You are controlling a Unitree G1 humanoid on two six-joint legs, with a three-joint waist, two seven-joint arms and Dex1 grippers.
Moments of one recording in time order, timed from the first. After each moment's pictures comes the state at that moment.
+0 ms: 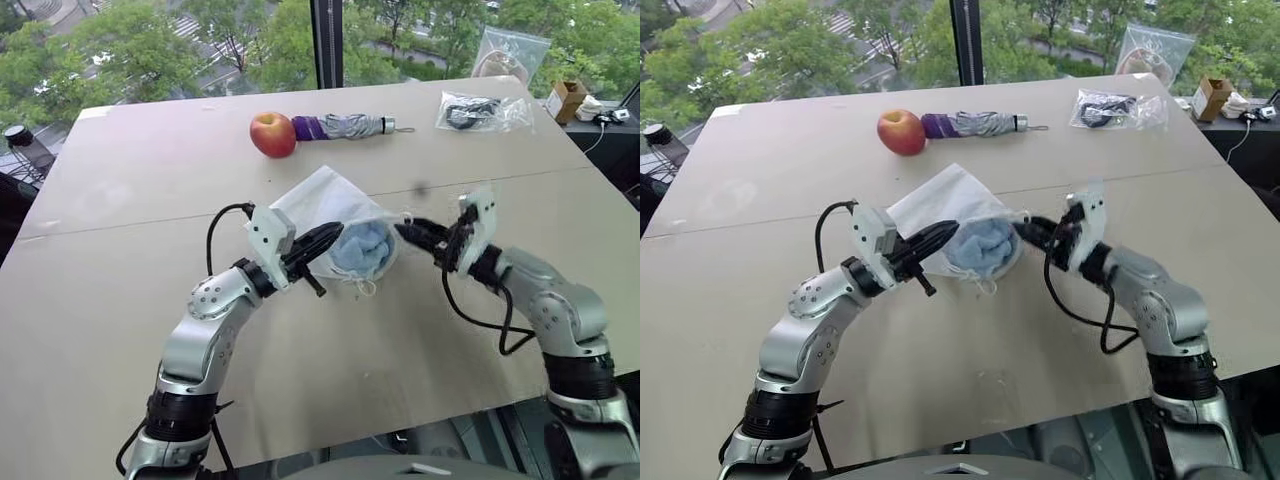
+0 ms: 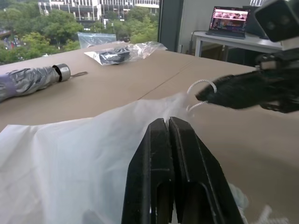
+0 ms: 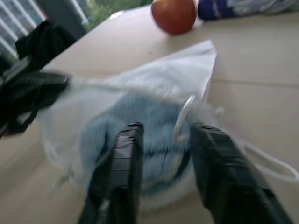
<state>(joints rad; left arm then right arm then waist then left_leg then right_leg) -0.19 0.39 -0.01 -0.31 -0.40 0.30 -0.68 -0.33 -0.43 0.01 -0.27 0.61 0.76 0.60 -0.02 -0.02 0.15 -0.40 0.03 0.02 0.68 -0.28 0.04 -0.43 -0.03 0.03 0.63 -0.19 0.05</state>
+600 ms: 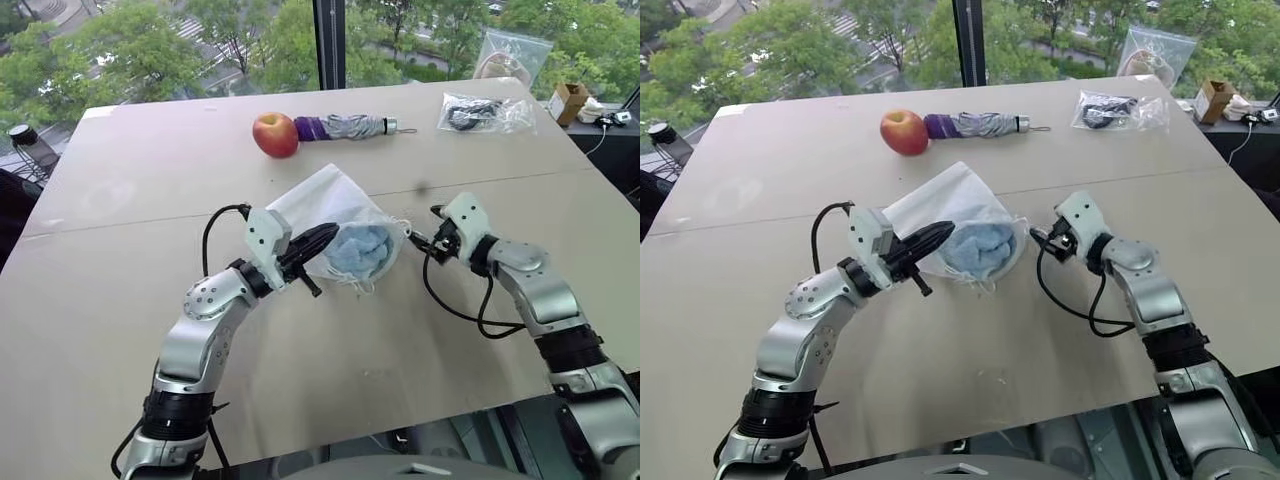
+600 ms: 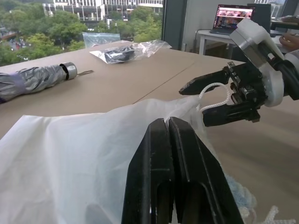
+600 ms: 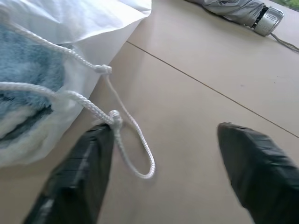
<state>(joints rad) -0.18 0.40 0.00 -0.30 -0.40 0.28 -0.69 -0.47 -0.41 0.16 0.16 0.14 0.25 0.59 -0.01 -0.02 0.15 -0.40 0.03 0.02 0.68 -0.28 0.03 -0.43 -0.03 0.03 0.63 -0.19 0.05</state>
